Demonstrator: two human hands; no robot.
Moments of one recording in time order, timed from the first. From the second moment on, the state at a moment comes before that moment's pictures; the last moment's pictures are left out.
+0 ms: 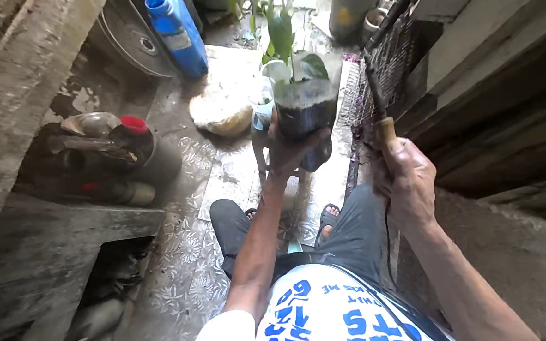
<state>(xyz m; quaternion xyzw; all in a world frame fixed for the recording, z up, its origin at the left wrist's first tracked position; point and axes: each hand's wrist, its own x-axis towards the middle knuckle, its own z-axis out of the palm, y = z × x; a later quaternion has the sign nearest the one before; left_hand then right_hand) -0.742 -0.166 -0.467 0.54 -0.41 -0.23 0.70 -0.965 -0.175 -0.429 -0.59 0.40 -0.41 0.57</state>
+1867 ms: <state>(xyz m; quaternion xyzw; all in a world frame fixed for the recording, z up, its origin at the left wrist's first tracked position) -0.723 -0.190 -0.454 0.54 -0.29 -0.12 0.78 -0.964 -0.144 -0.443 -0.82 0.37 -0.27 0.34</state>
